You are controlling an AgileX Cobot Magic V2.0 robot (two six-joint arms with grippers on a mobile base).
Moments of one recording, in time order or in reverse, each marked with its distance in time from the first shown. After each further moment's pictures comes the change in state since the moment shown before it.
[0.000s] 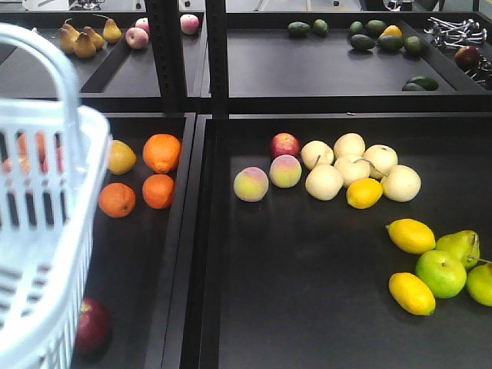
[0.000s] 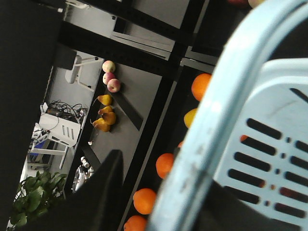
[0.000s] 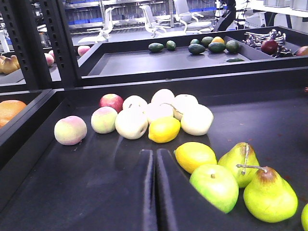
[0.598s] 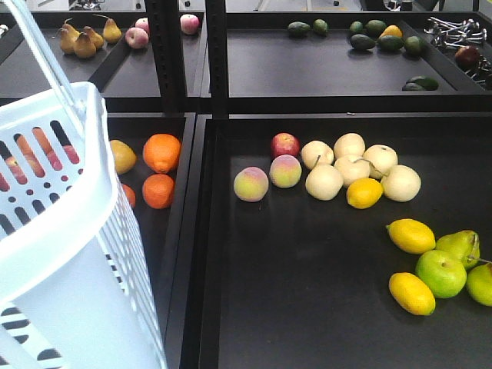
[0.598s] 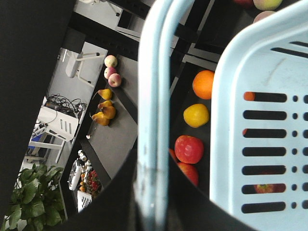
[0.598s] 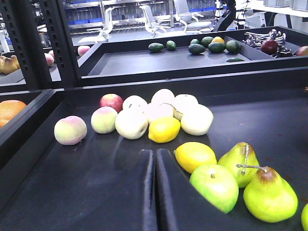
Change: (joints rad) left arm 0.000 -0.037 -0.005 0.002 0.037 -0.015; right arm 0.000 0.000 0.000 0.000 0.000 0.000
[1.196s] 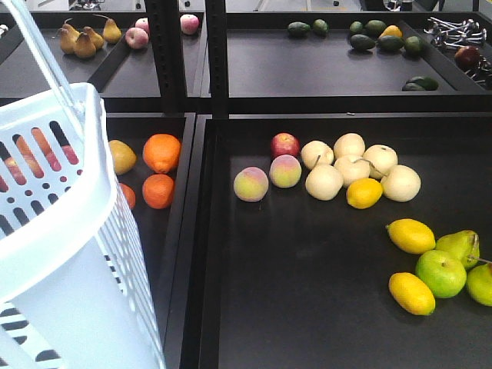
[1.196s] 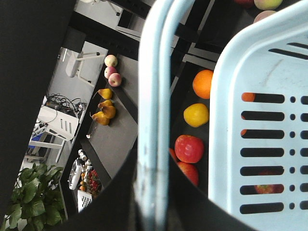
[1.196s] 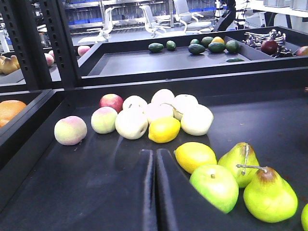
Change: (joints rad) left arm 0.000 0.000 0.000 0.000 0.000 0.000; right arm 0.000 0.000 0.000 0.000 0.000 0.000
